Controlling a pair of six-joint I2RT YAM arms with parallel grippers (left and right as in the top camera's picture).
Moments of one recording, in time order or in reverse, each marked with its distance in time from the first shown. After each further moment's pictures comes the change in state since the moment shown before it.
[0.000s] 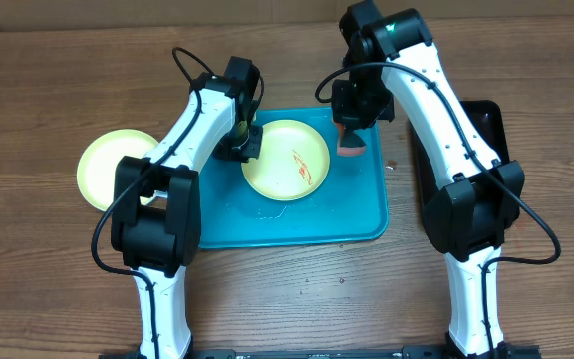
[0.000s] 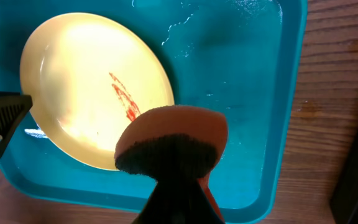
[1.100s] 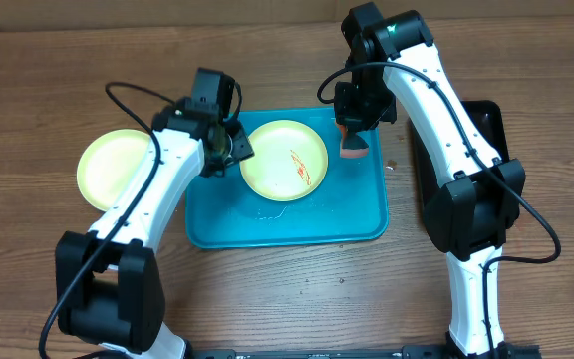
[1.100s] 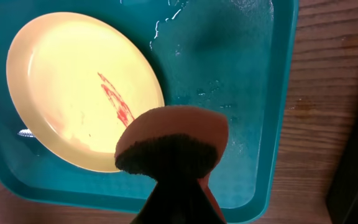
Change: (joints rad) left arm 0.022 -0.417 -0.375 0.283 0.069 -0.548; right arm -0.011 0.000 -0.024 0.008 0.001 -0.001
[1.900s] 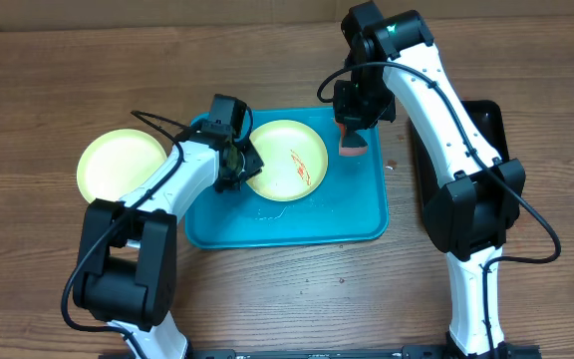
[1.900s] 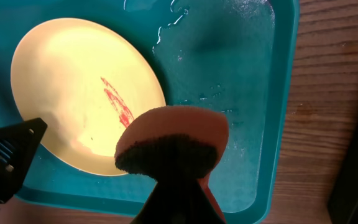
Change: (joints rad) left arm -0.017 0.109 -0.138 0.221 0.066 -0.095; right arm 0.000 0.000 0.000 0.012 0.000 0.000
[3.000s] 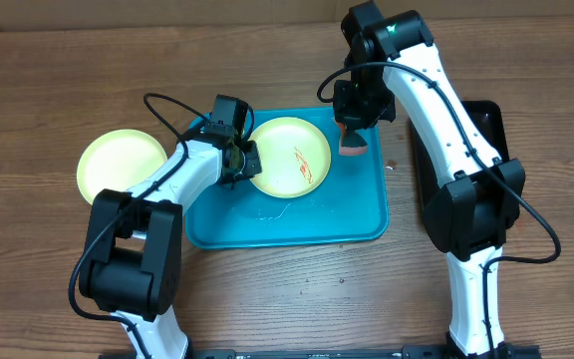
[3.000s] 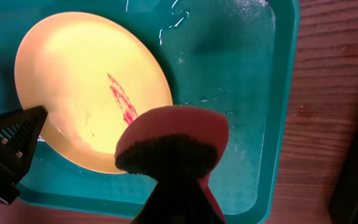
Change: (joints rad) left arm 0.001 0.048 0.000 0.061 -0.063 0.314; right arm 0.000 0.000 0.000 0.006 0.000 0.000
